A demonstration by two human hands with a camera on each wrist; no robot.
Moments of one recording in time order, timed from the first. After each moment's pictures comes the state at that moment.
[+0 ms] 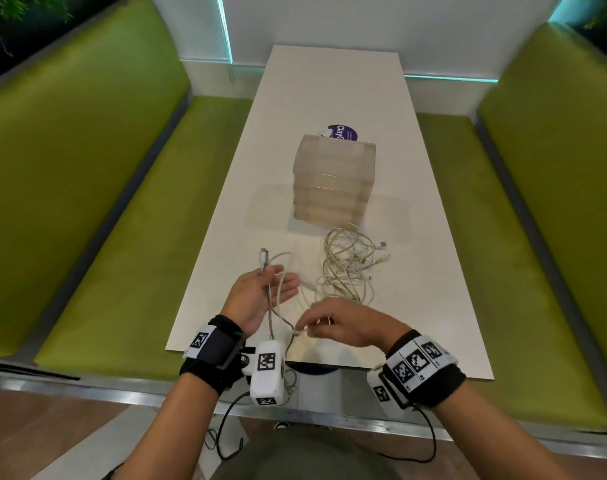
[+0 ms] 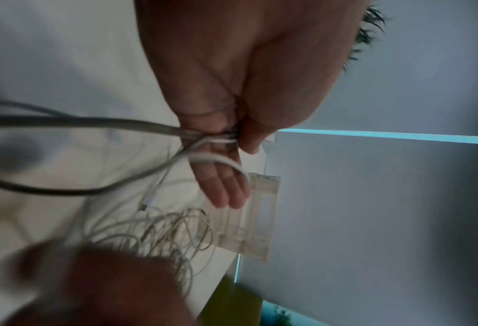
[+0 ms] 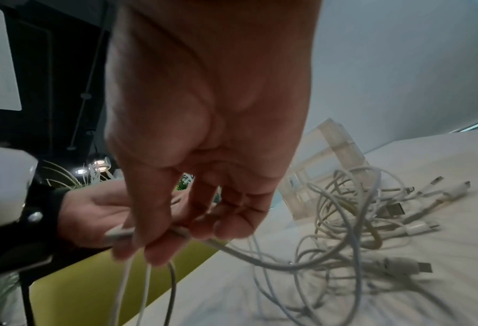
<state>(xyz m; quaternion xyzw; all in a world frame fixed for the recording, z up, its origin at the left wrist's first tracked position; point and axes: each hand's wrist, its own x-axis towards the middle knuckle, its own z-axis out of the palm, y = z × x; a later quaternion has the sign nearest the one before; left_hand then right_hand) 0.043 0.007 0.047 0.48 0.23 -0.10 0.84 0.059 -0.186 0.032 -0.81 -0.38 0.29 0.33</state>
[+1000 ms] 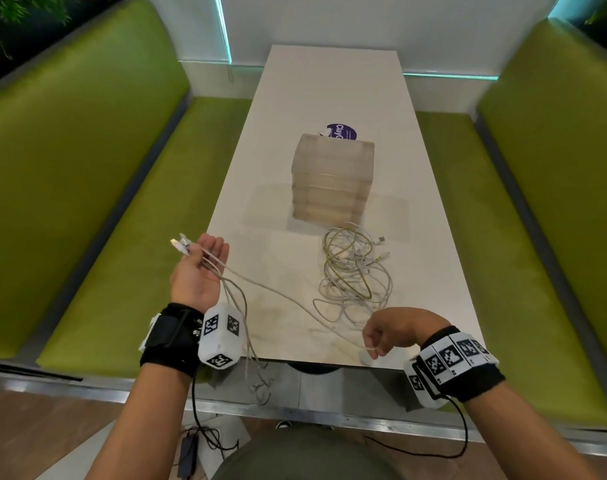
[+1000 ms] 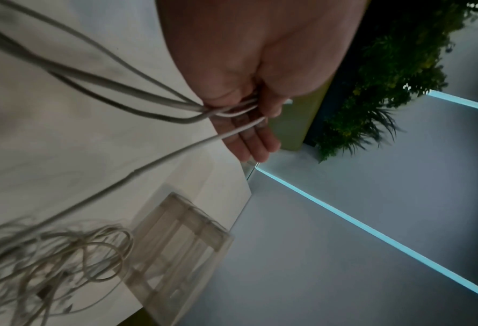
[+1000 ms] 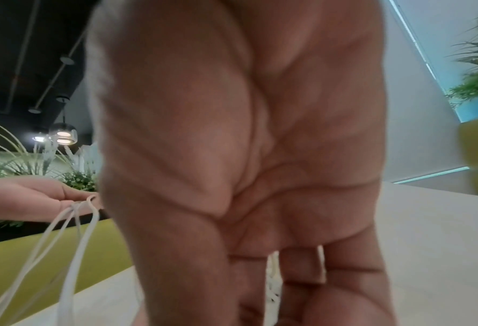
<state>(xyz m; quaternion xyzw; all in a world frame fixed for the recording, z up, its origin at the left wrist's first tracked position) 0.066 0.076 0.047 0.29 0.28 0.14 0.91 0.075 -0.249 0.027 -0.83 -0.24 0.49 0.09</state>
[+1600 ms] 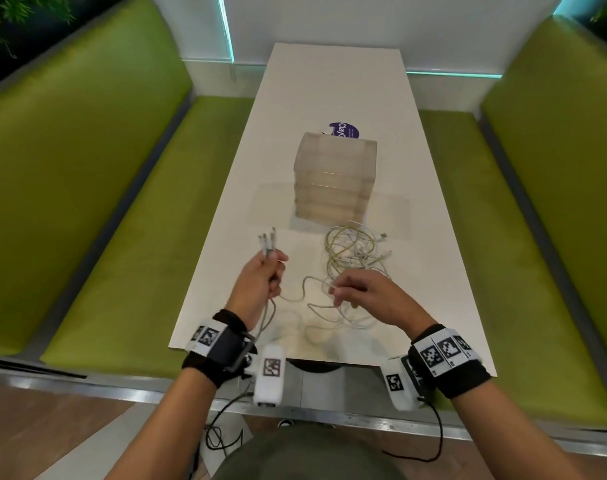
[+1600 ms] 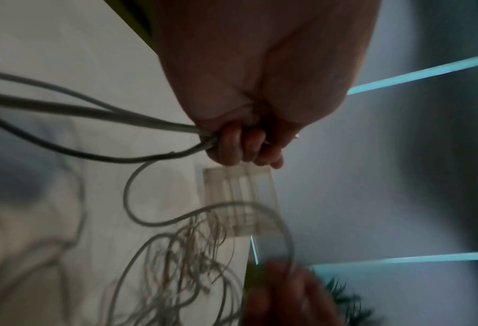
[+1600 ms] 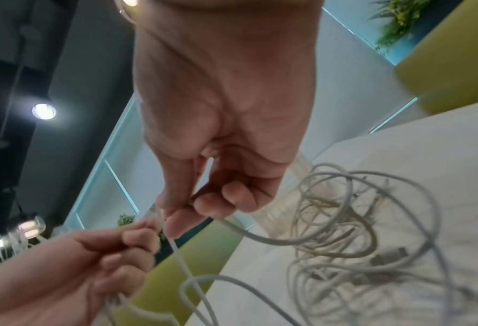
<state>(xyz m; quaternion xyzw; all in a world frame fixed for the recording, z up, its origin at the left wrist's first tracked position) 0.048 0.004 0.051 0.62 0.15 -0.04 0.77 0.070 -0.218 0.052 -0.80 -0.18 0.25 0.51</state>
